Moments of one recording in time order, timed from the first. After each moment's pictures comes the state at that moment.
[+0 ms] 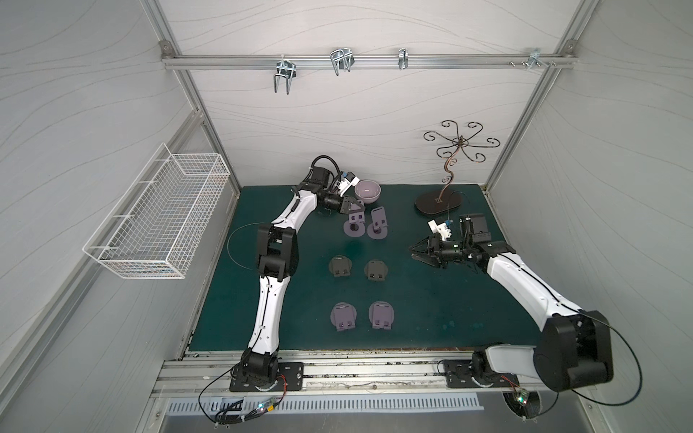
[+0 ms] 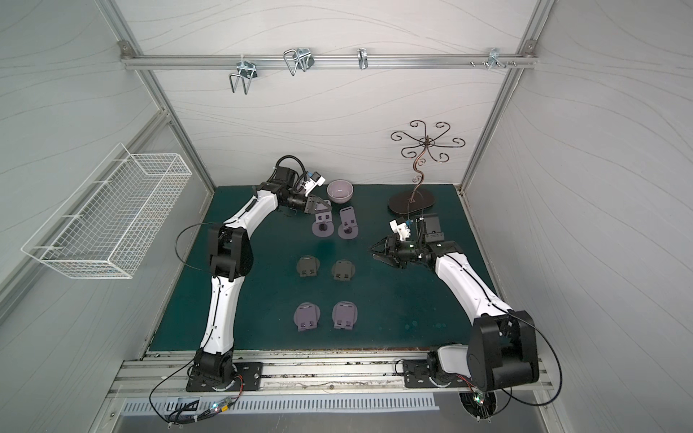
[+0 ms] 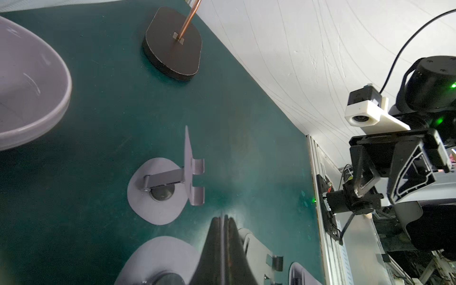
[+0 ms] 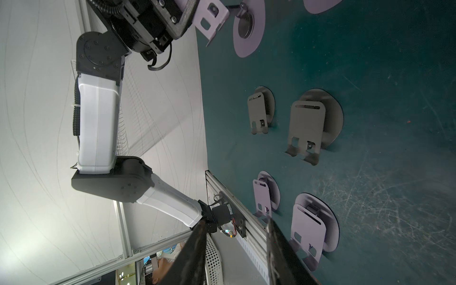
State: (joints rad) left arm -0.23 2.48 2.26 -0.80 1.12 0.23; right arm 0.21 1.33 0.92 -0.45 -0.95 0.68
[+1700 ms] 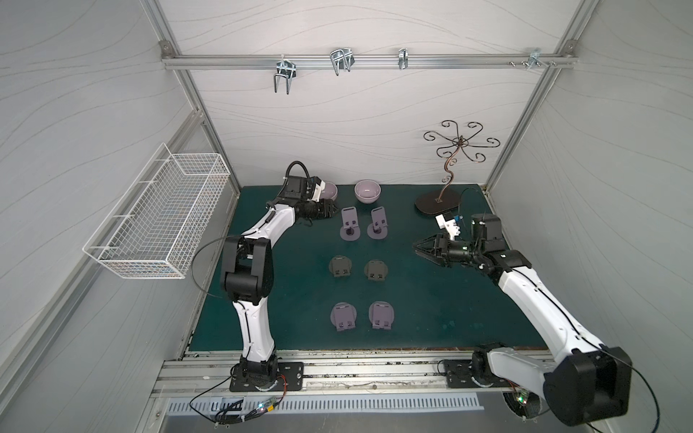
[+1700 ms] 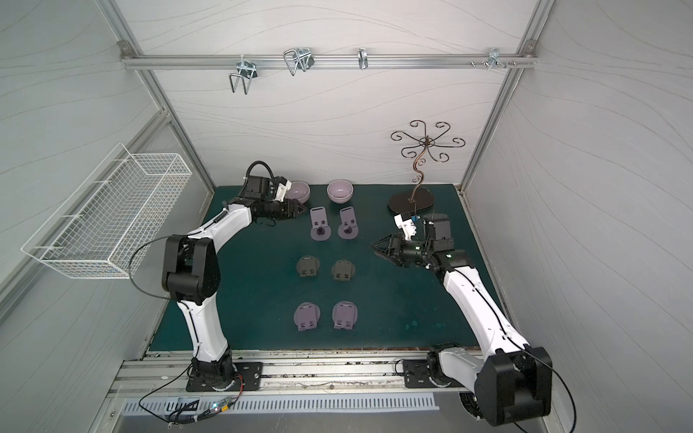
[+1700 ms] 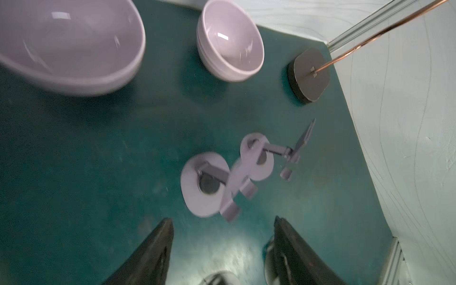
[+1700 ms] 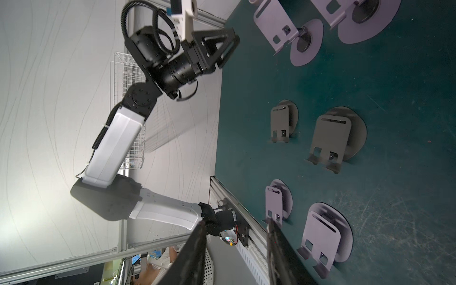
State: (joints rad) left arm -0.19 1.90 1.49 -0.45 0.56 -0.25; right arm 0.21 1.10 0.90 -0.44 -0.95 0.70
